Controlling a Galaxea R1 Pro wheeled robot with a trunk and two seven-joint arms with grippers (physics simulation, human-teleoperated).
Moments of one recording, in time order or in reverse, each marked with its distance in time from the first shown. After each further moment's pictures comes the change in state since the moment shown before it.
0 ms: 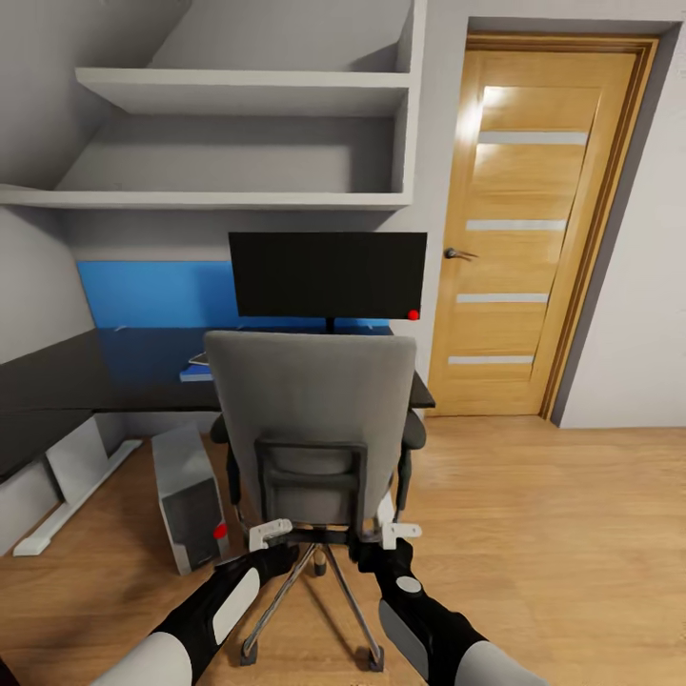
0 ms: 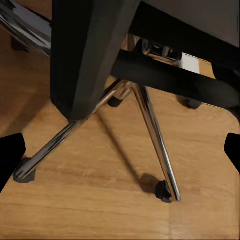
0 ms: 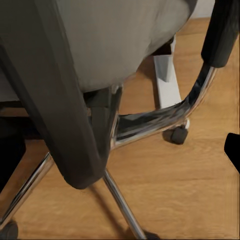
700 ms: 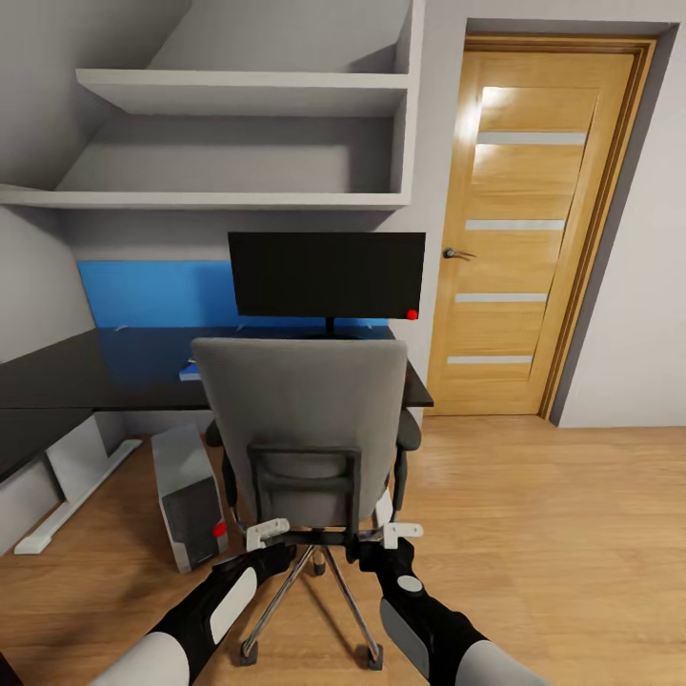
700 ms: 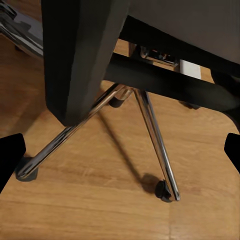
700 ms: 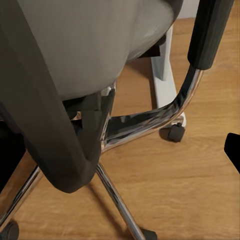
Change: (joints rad) left arm 0.000 0.008 0.009 0.000 0.003 -0.001 -0.004; right arm 0.000 -0.001 -0.011 0.000 0.003 0.001 -0.002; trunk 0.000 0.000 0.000
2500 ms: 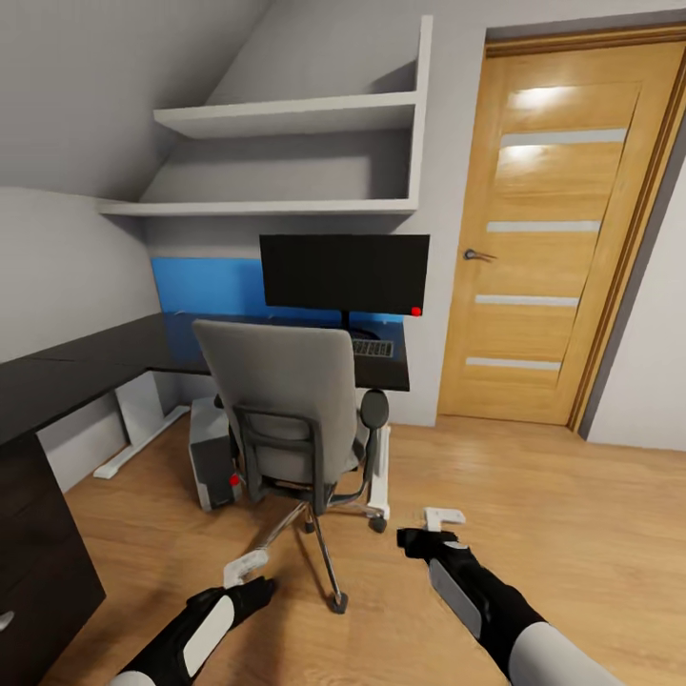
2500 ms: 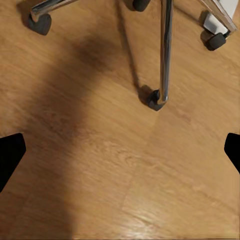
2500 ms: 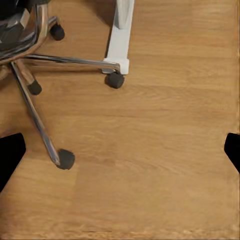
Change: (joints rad) left arm 0.089 0.045 0.069 -0.013 0.092 0.069 0.015; right arm 0.001 -0.182 -0.122 -0.214 -0.034 0.371 -0.006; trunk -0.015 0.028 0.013
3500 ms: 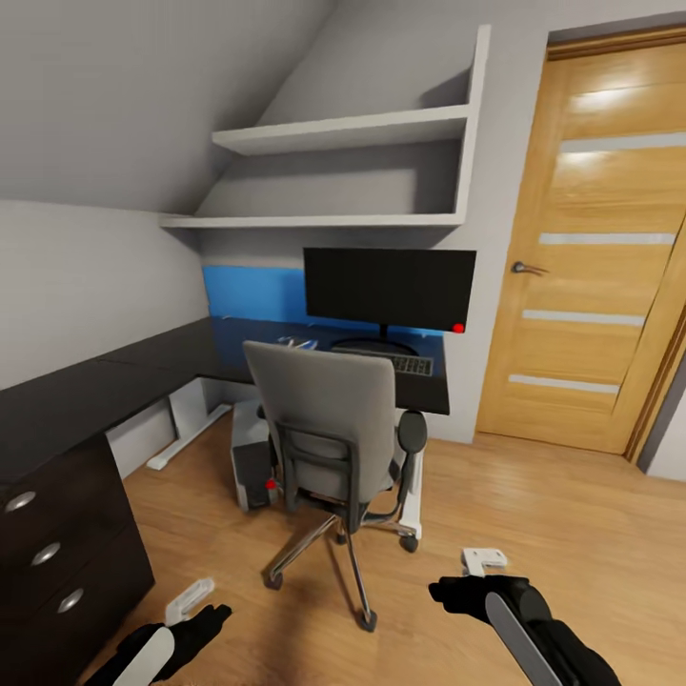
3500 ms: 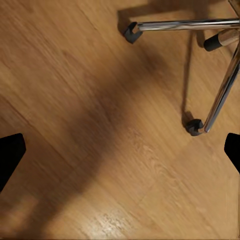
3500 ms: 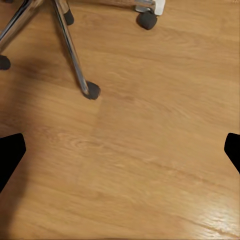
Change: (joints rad) left arm 0.111 0.163 -0.001 -0.068 0.295 0.013 0.011; right arm 0.291 -0.163 -0.176 -0.524 -0.008 0.482 0.007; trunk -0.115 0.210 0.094
